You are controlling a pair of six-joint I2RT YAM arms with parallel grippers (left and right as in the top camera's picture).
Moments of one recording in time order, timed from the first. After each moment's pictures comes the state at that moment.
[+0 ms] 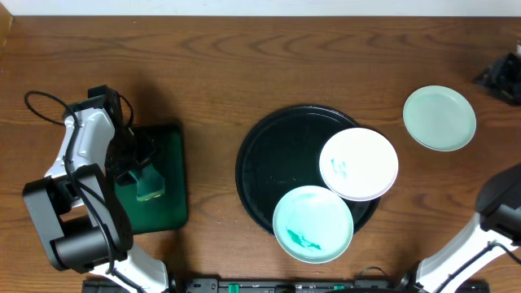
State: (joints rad) left arm 0.30 1.81 1.22 -1.09 0.10 -0.38; right arm -0.48 2.07 2.11 -1.34 -0.40 0.03
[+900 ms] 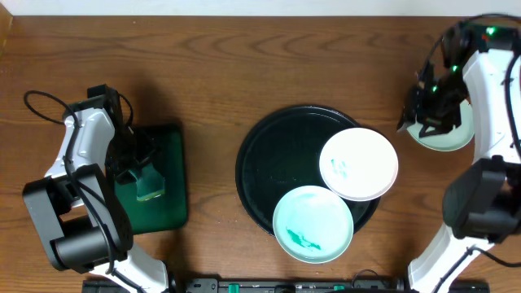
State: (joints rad) left arm 0.30 1.81 1.22 -1.07 0.10 -0.38; right arm -0.12 1.97 1.87 -1.64 -0.18 0.10
